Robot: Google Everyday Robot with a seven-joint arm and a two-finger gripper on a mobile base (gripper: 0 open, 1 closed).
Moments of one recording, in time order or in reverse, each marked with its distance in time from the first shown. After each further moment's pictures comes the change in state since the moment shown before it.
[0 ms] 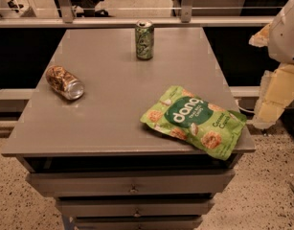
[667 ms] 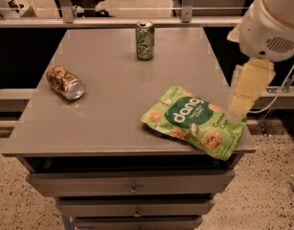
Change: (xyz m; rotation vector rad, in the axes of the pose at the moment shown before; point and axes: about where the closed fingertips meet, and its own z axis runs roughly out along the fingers) arm -0.040 -0.004 0.008 0.011 -0.008 -0.011
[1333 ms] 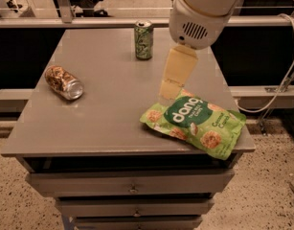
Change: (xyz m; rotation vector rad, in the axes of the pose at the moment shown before) arm -0.109 -0.002 0.021 -0.012 -0.036 0.079
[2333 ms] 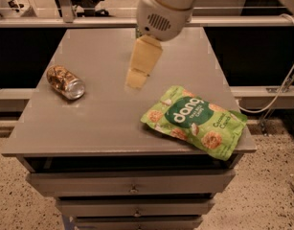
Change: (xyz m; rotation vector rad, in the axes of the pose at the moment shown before) arm -0.063 -0.007 0.012 -0.001 -0.105 -0.029
